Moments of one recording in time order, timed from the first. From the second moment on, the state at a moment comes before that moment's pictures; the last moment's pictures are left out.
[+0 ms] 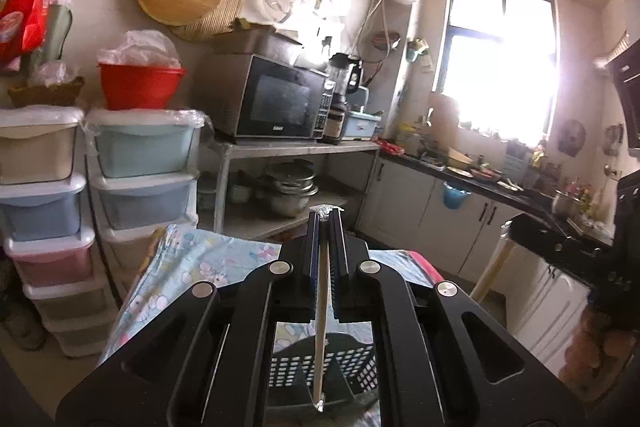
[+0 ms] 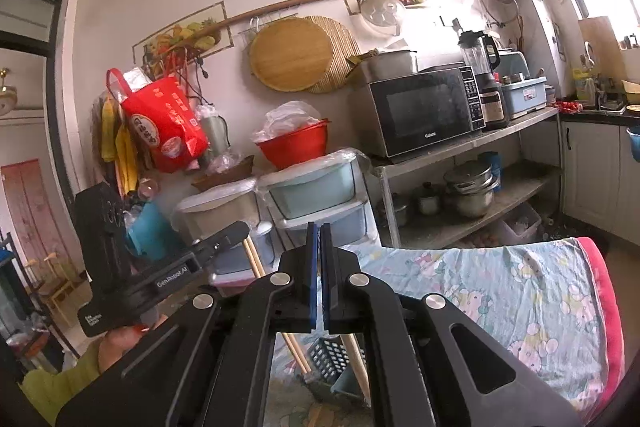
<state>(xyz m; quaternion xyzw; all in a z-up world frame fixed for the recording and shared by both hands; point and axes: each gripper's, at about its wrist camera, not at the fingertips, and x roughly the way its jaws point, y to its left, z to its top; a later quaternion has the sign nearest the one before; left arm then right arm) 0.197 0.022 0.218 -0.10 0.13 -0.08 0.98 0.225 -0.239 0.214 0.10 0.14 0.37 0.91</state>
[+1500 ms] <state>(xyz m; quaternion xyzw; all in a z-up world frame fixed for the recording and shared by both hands) 0.229 0.036 0.118 -0.10 0.21 -0.05 0.97 0.269 -0.233 0.123 0.10 0.23 0.30 0.92</state>
